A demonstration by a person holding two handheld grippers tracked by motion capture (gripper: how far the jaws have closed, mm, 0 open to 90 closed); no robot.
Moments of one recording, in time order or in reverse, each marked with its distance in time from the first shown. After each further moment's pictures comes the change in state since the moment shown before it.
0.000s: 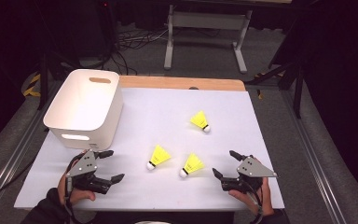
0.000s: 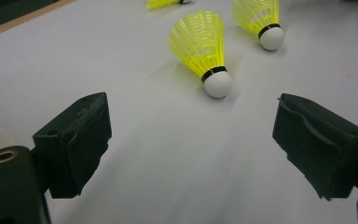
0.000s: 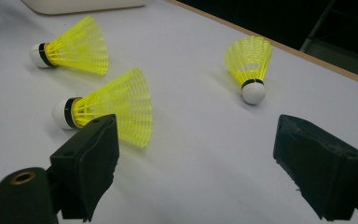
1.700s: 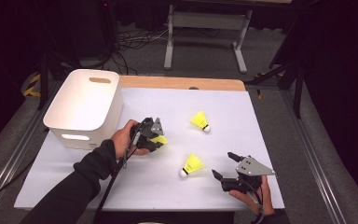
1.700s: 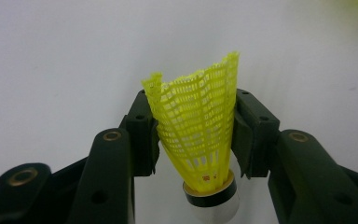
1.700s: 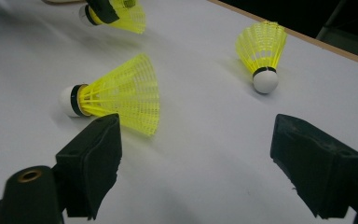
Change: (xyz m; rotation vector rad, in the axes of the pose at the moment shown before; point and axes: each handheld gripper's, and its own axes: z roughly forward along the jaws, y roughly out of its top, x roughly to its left) left arm 0.035 0.115 0.148 0.537 -0.019 0.245; right arm -0.002 -0.003 0.003 0.040 0.044 0.006
